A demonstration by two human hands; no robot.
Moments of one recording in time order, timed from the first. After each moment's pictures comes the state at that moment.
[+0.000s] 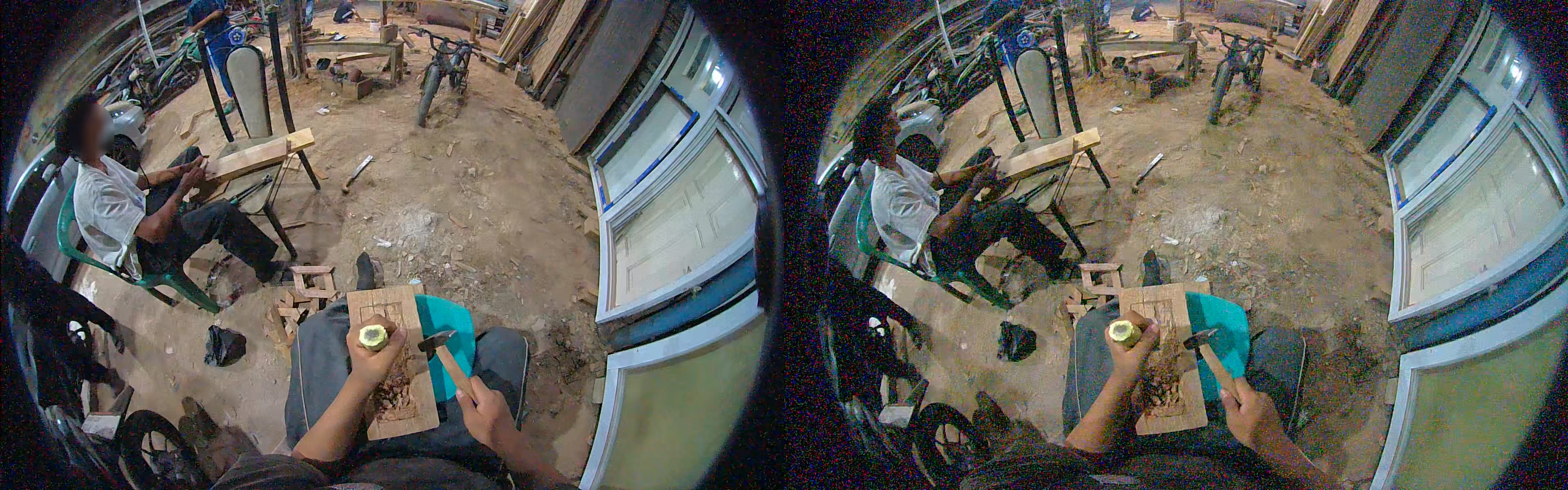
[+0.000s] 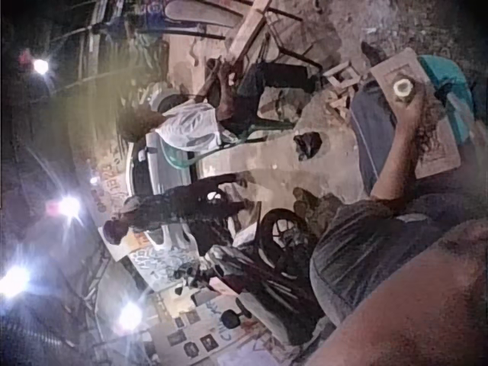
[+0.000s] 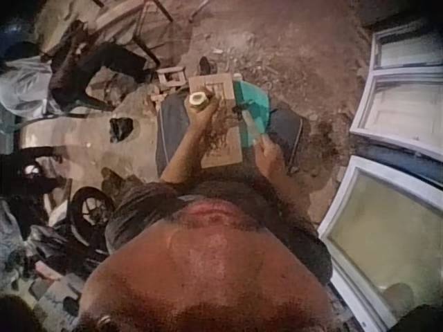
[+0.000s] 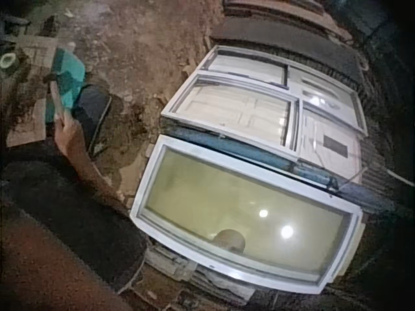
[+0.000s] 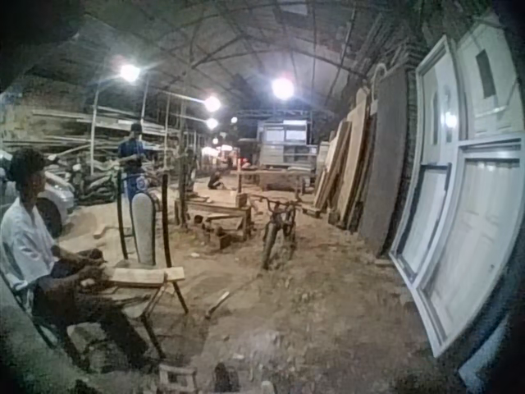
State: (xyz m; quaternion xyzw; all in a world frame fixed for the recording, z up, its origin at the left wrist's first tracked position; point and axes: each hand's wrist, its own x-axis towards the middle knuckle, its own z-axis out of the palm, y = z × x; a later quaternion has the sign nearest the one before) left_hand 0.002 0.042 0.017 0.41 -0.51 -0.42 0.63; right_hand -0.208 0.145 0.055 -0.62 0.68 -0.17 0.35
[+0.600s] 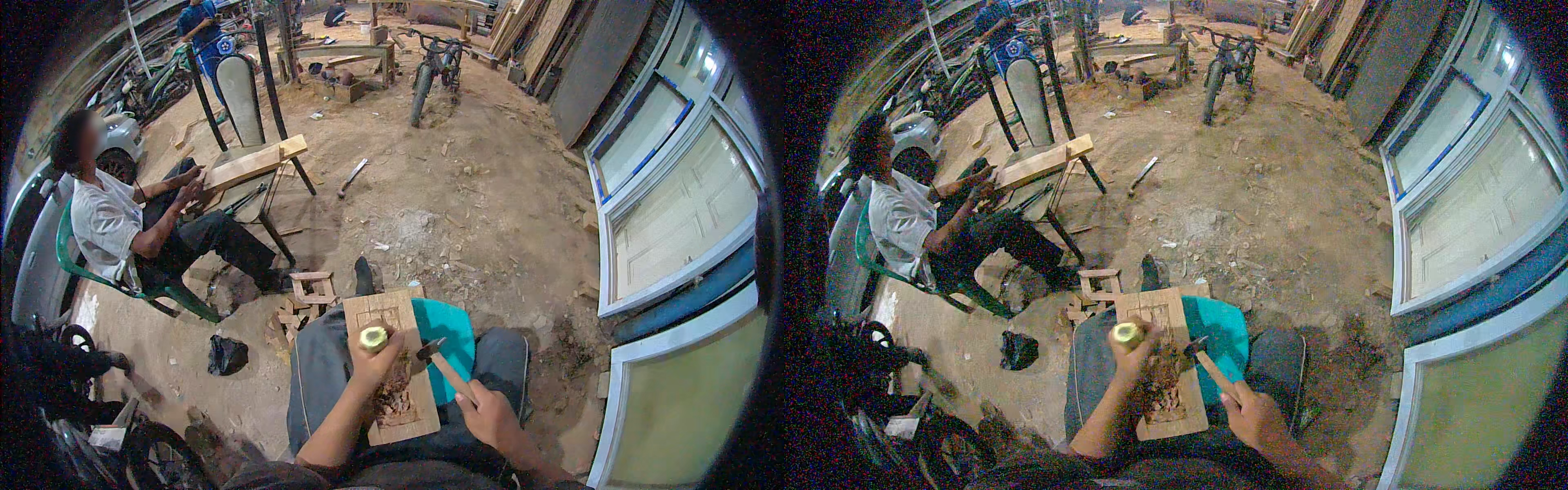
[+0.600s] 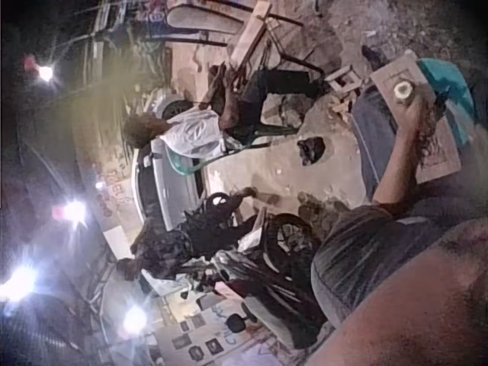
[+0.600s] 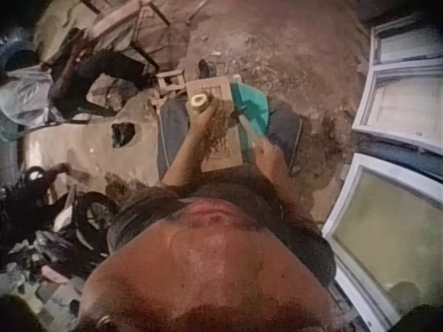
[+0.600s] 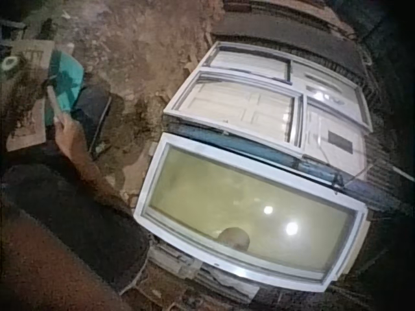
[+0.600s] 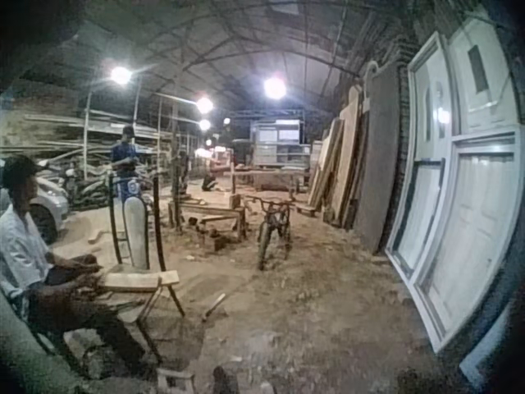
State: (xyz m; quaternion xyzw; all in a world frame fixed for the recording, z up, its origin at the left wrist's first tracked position) left_hand -0.001 0.039 0.003 0.43 -0.46 -0.46 0.63; right_hand -0.213 0.143 0.045 -0.66 0.66 -0.14 0.32
